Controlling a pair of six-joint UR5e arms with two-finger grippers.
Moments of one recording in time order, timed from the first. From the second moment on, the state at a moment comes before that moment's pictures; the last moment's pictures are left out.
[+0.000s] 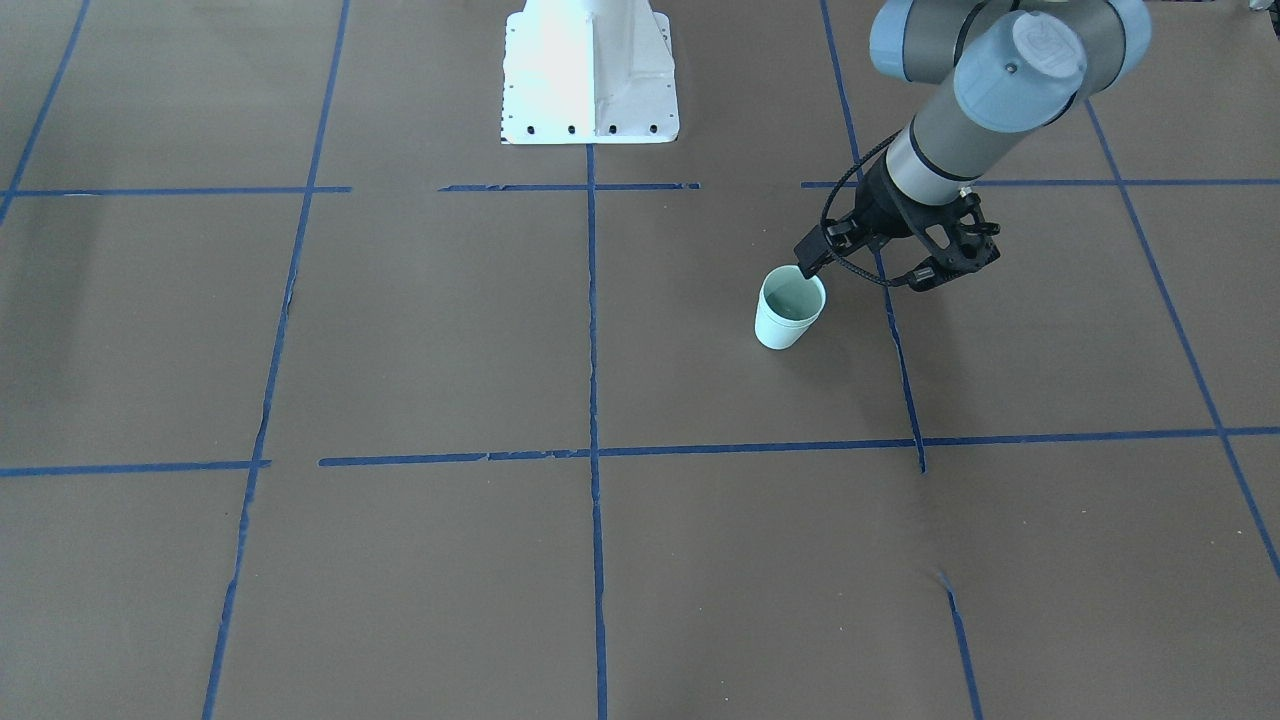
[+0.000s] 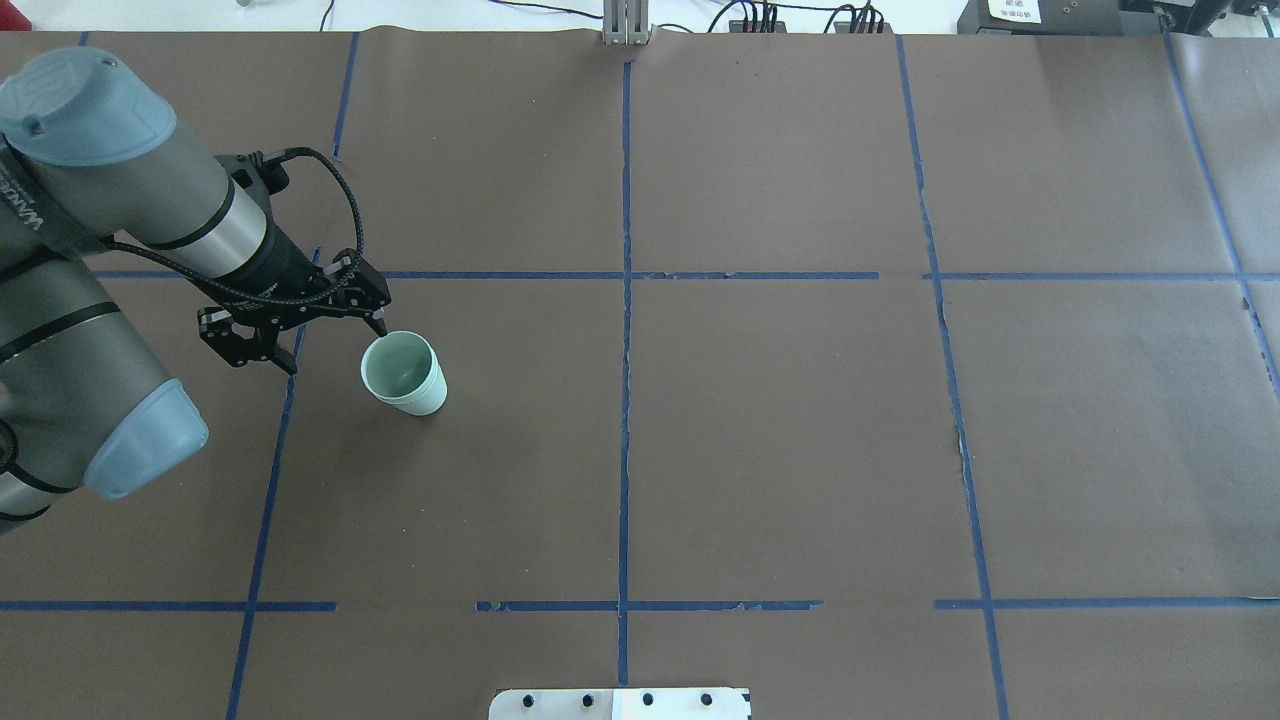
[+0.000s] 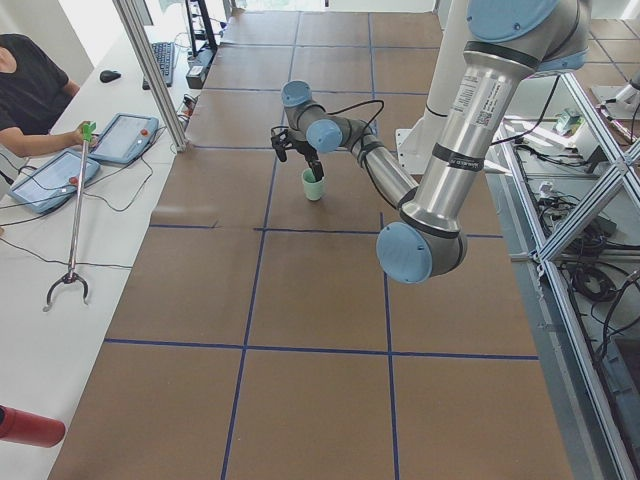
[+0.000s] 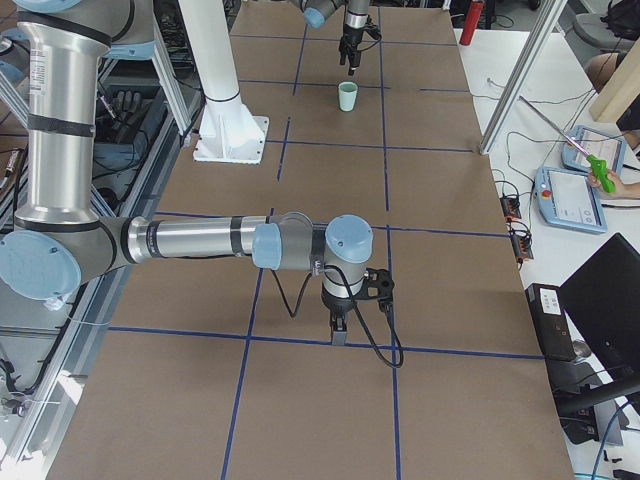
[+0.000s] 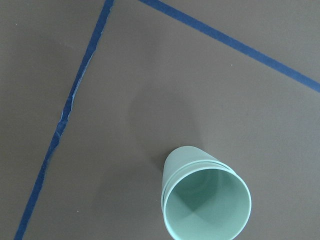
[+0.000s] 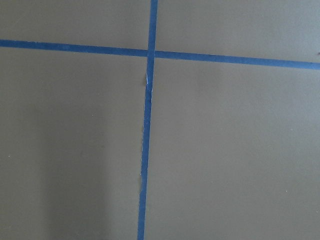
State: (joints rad) left arm -0.83 -1.95 -1.91 -1.55 -2.27 -1.33; right arm 1.55 -1.70 1.79 -1.68 2.26 -0.04
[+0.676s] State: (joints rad) left arm -1.17 -1.86 -1.81 -1.53 -2.27 -0.75; right arm 1.55 -1.70 1.79 -1.68 2.26 -0.04
